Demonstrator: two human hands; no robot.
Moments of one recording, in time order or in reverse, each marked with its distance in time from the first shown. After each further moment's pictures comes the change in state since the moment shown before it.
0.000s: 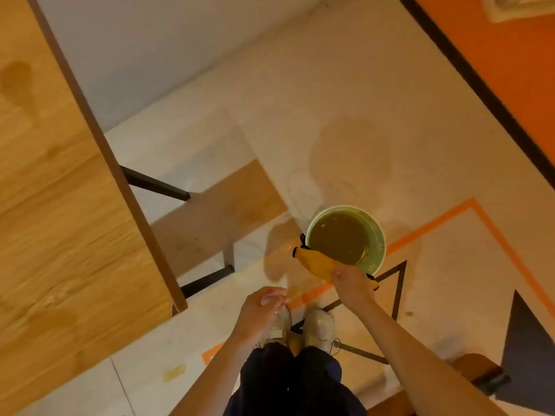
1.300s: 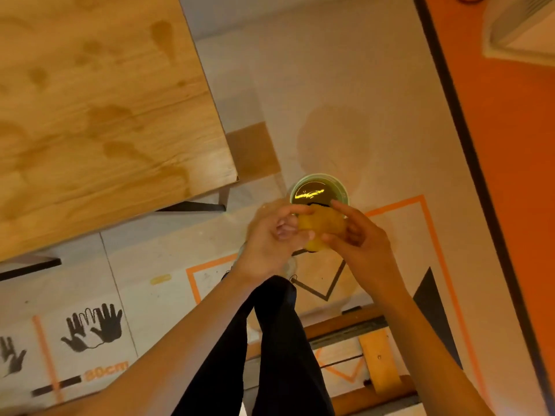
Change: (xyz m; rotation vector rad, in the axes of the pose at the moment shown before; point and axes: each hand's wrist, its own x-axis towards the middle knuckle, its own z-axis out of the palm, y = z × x) left_hand -0.244 0.108 0.009 -0.192 -0.078 0.443; right_hand -0.273 -0.095 -0.171 0.545 0.015 -0.358
